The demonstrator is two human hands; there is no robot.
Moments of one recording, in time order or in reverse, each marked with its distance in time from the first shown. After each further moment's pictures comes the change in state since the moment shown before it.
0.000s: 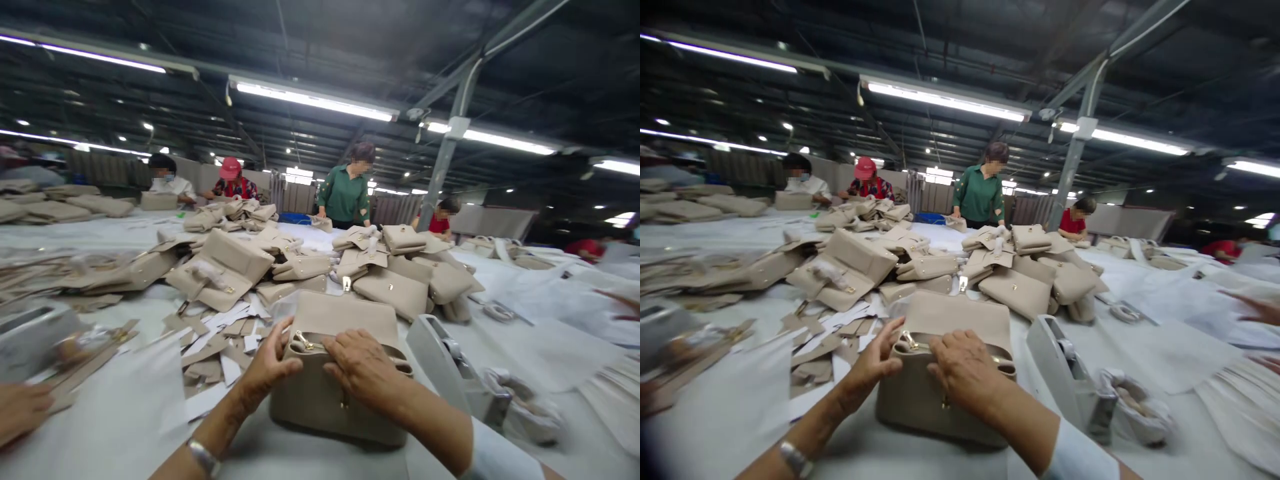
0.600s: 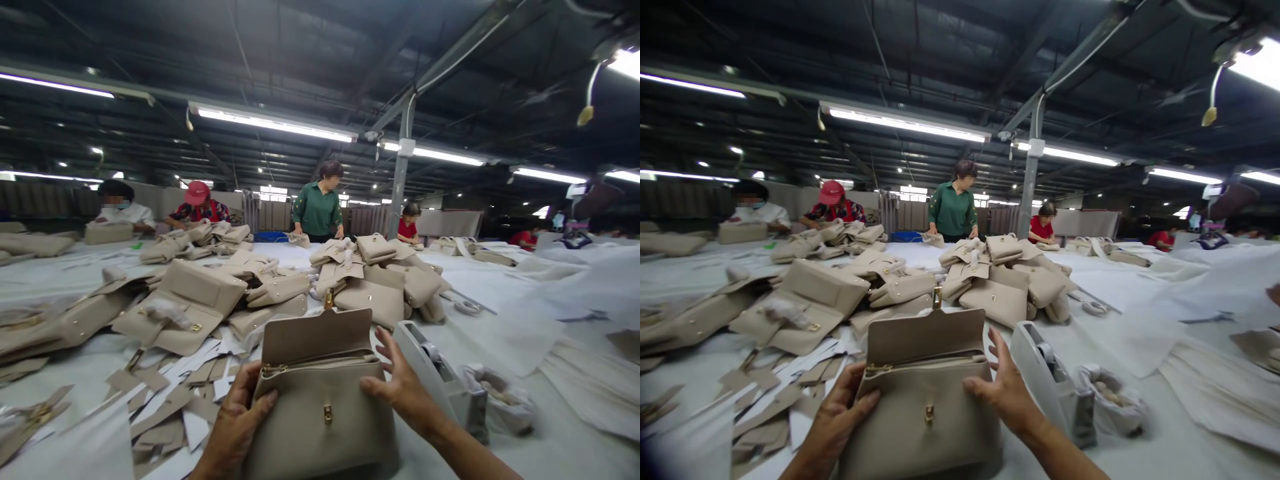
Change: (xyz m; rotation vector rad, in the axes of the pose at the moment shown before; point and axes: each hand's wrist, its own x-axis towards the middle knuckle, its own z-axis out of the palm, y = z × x) left_hand -0.009 -0.005 0.004 0.122 0.261 0.021; right_hand -0.065 0.074 0.047 0.990 0.498 0.646
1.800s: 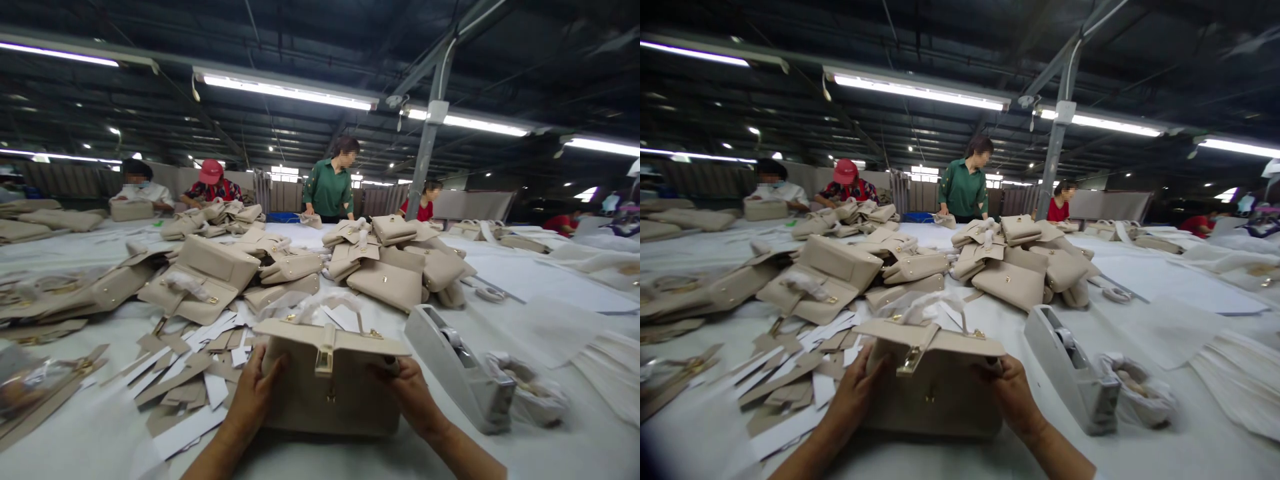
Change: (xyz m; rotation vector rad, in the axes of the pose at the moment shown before) left_hand 0.013 -0.017 -0.018 0.477 0.067 0.024; right_hand -0.014 0.017 0.034 0.324 -0.075 0.030
